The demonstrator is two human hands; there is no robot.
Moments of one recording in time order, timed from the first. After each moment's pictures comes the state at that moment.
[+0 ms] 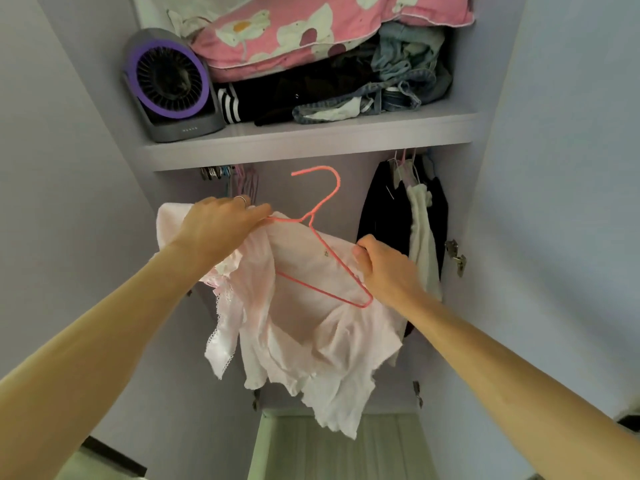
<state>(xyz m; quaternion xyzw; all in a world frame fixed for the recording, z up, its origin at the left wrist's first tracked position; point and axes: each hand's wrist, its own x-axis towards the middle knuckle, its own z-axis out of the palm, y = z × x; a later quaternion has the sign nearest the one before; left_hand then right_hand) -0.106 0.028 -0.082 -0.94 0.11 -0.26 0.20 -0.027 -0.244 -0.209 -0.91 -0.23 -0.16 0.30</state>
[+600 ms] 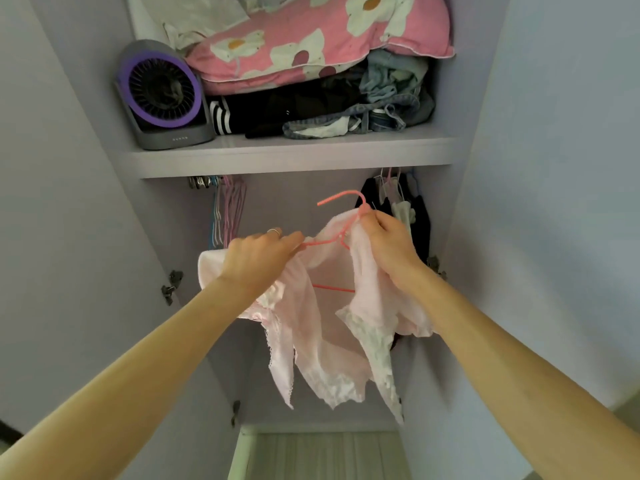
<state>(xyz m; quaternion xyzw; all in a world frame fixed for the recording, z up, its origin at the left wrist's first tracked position) -0.090 -0.037 -0.132 -0.93 0.09 -0.34 0.08 -0.030 -0.260 -0.124 -0.77 -0.15 -0.03 0.62</state>
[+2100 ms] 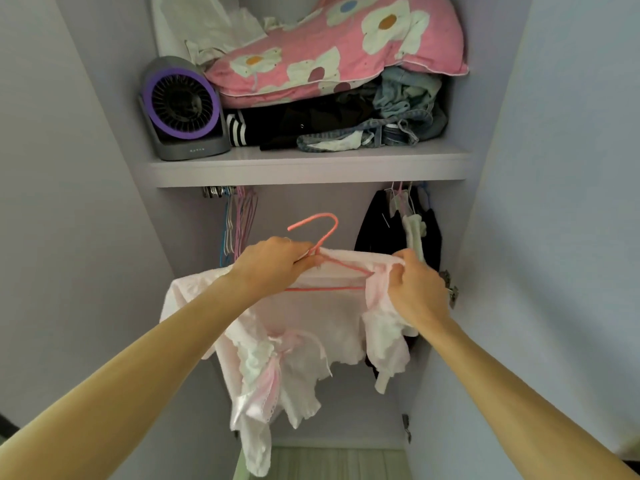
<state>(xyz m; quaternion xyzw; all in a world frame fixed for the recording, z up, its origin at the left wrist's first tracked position) -0.086 -0.037 -0.104 -0.99 0.05 -0.11 -0.06 -0.028 -0.281 -0.180 -0.92 -0.11 -0.21 0.31</state>
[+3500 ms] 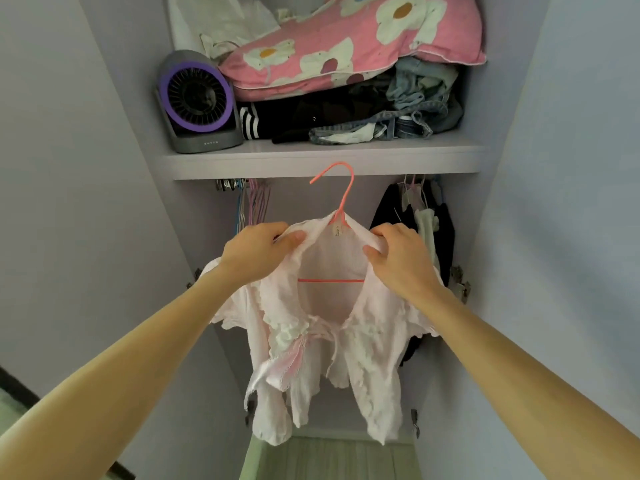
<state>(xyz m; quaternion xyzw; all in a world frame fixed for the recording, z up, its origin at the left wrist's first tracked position) -0.098 -0.008 -0.101 -0.97 -0.06 -0.15 -0.19 -0.019 -0.250 -0.151 -0.90 -0.22 -0.20 0.31</state>
